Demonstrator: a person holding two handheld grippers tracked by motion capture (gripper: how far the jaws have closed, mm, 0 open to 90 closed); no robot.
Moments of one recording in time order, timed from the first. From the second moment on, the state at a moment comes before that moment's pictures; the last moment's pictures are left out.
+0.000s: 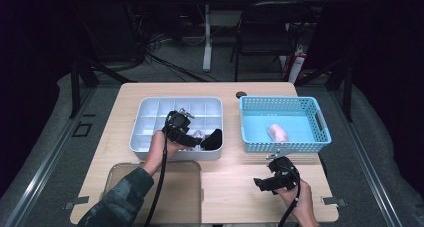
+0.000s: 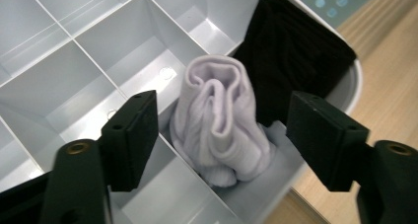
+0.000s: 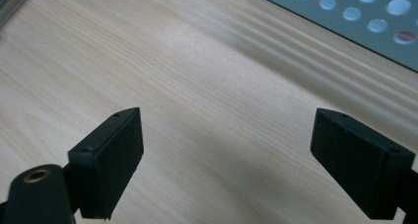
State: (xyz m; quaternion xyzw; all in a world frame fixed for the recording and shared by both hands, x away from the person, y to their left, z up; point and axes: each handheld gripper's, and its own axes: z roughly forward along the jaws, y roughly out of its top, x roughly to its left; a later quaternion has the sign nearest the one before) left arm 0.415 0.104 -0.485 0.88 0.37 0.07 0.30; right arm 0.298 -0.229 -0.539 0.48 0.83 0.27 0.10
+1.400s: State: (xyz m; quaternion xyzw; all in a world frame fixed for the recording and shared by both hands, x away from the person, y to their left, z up) left arm 0.297 0.103 -0.518 0.92 0.23 0.08 0.32; right arm 0.298 -0.236 -0.538 0.48 0.83 0.26 0.10
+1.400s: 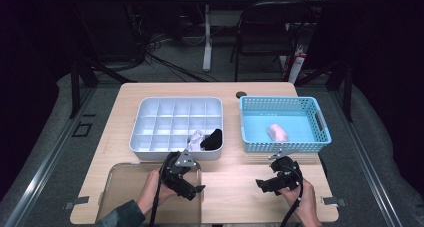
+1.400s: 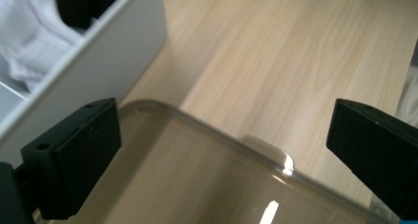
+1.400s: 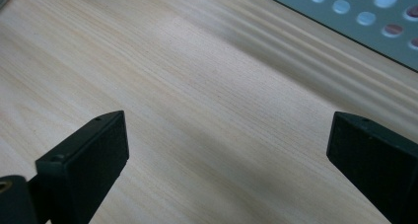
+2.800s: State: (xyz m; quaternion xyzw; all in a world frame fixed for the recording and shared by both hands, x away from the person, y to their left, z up) left arm 0.297 0.098 -0.529 0.92 0.22 0.06 0.33; right arm 0.310 -0.269 -0.495 0.49 0.82 0.28 0.07
